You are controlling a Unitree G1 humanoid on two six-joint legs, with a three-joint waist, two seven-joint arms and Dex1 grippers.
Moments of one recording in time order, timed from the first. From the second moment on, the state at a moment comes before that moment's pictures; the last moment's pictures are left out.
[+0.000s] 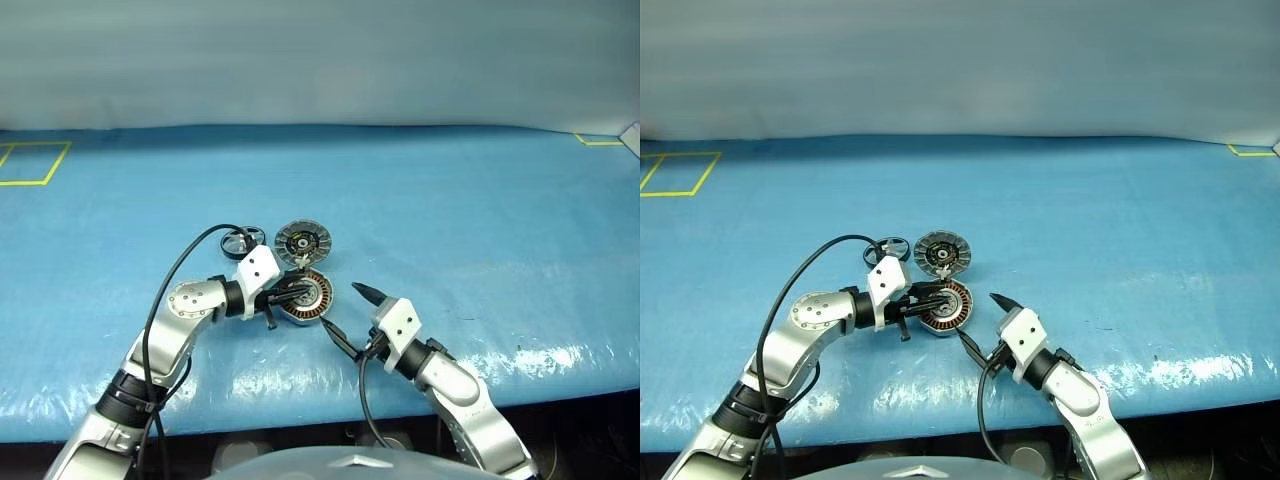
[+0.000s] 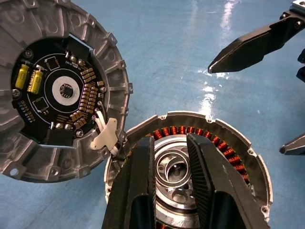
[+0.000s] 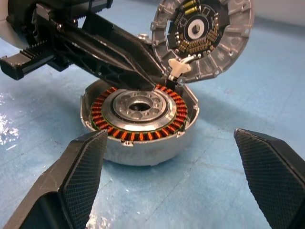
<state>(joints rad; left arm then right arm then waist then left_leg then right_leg) -0.20 0.49 -0.29 -0.18 -0.20 0.35 -0.81 0.27 -0.34 0.29 -0.33 0.10 0.03 0.46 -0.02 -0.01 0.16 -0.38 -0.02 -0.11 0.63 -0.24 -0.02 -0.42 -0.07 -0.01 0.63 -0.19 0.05</state>
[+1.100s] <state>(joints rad) -0.20 0.48 -0.33 -0.16 -0.14 0.35 -0.84 0.32 -0.31 0.26 -0.30 0.08 0.07 0.42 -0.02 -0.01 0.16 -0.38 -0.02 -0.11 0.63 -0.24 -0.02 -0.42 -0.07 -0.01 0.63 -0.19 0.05</state>
